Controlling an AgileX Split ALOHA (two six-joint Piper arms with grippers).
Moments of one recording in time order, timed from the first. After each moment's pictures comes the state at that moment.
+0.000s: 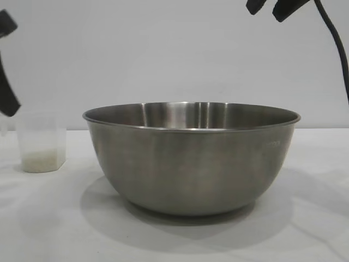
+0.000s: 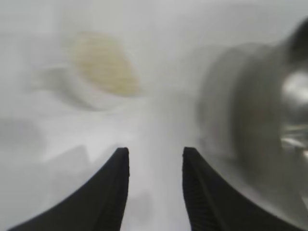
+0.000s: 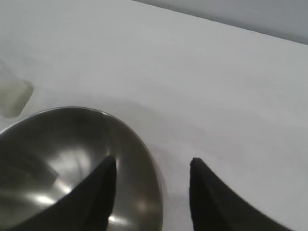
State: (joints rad) left arm -0.13 1.49 -0.57 -1.31 0.20 1.17; right arm 0.41 1.42 -0.95 0.41 0.43 -0.36
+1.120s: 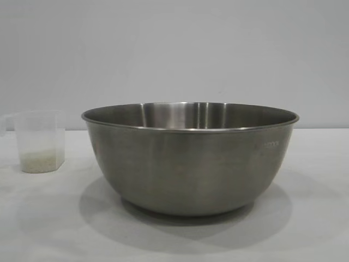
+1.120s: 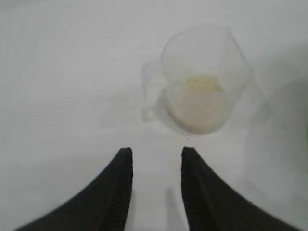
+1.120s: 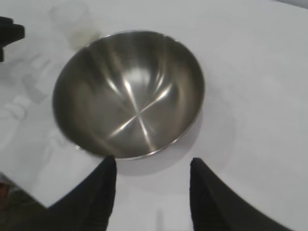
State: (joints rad) left arm -0.52 1.46 -0.22 -0.68 -0.67 0.35; right arm 0.41 0.64 -0.61 0.41 0.83 -0.36
